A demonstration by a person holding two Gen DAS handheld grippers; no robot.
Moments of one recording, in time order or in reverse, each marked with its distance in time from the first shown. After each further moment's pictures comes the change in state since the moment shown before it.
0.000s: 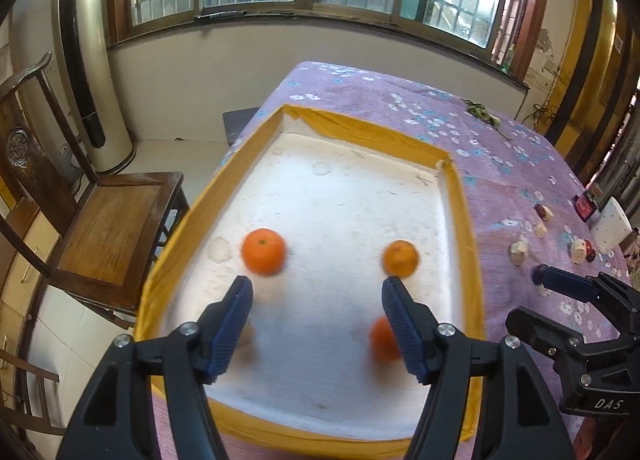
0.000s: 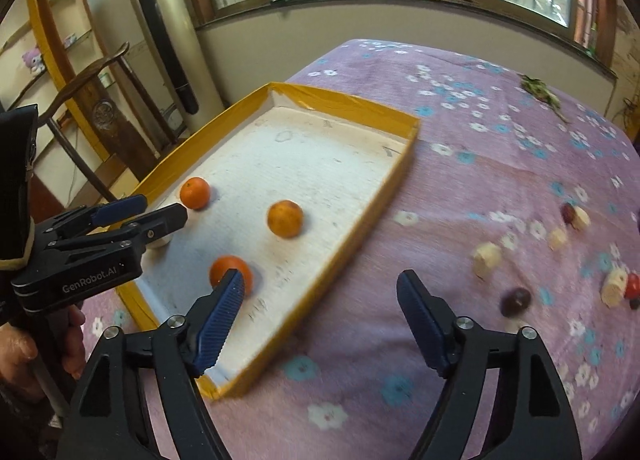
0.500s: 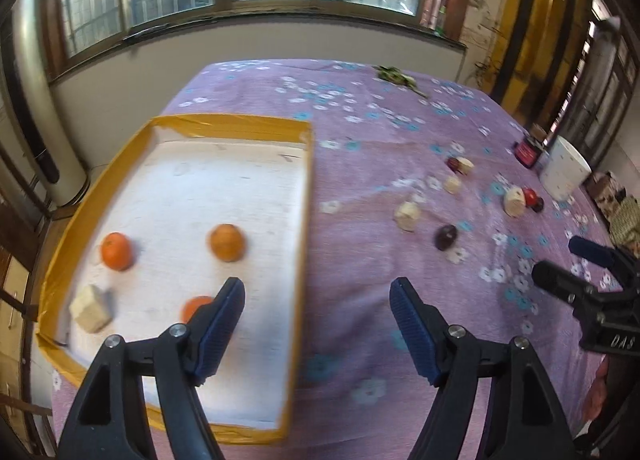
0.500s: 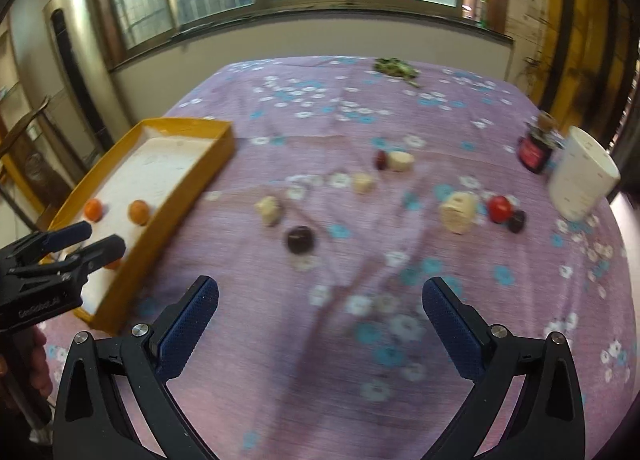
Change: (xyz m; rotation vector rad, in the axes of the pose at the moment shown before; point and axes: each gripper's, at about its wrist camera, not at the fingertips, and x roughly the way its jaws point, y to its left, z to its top) left arm -0.004 -0.127 -0.018 0.183 0.045 -0.113; right arm -0.075 -0.130 -0.056 0.206 -0.068 -0.245
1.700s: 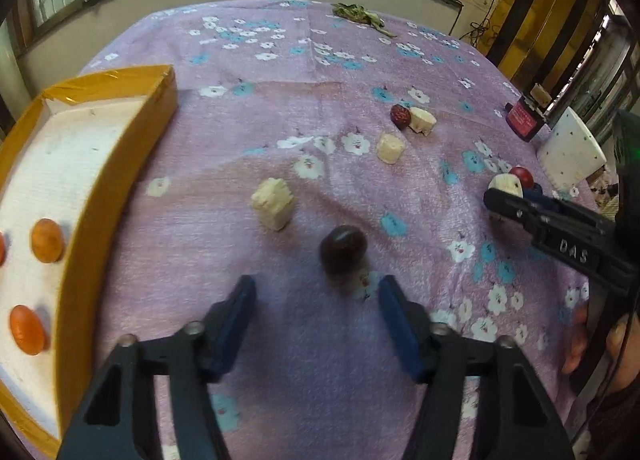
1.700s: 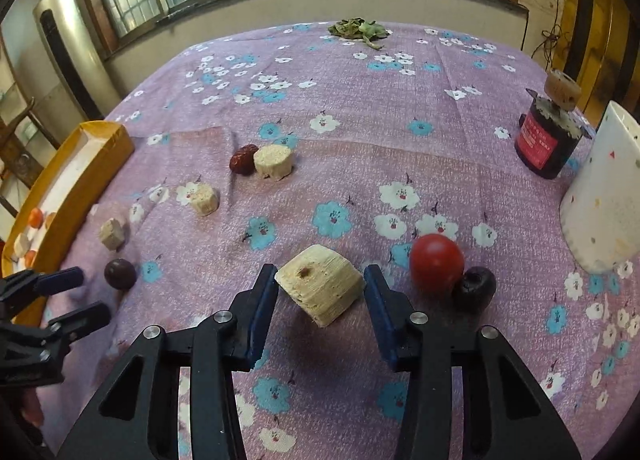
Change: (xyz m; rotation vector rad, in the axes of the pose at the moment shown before) left arm 0.095 -0.095 0.021 -0.060 0.190 -0.071; right arm 0.094 -0.124 0.037 -0.045 0.105 0.110
